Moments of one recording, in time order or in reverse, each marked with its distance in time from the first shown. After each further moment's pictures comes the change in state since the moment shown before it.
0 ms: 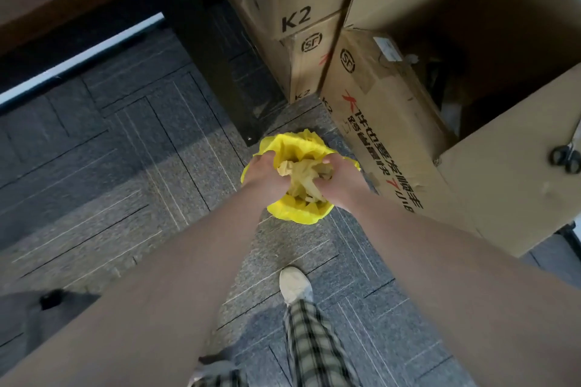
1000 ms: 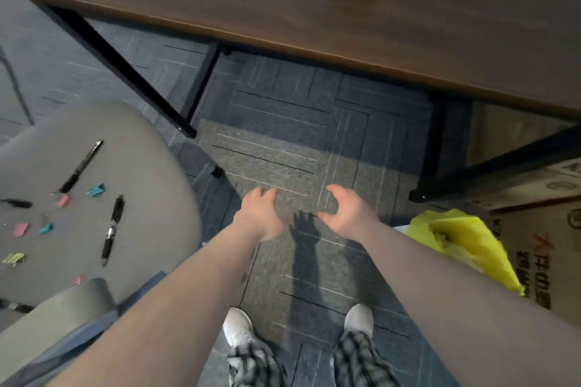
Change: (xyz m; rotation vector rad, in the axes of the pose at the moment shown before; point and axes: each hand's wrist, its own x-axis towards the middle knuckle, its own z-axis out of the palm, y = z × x) left_hand -0.278 -0.404 -0.099 -0.308 0.292 -0.357; right_hand -0.257 -0.271 0.245 -0.664 -0.358 -0.590
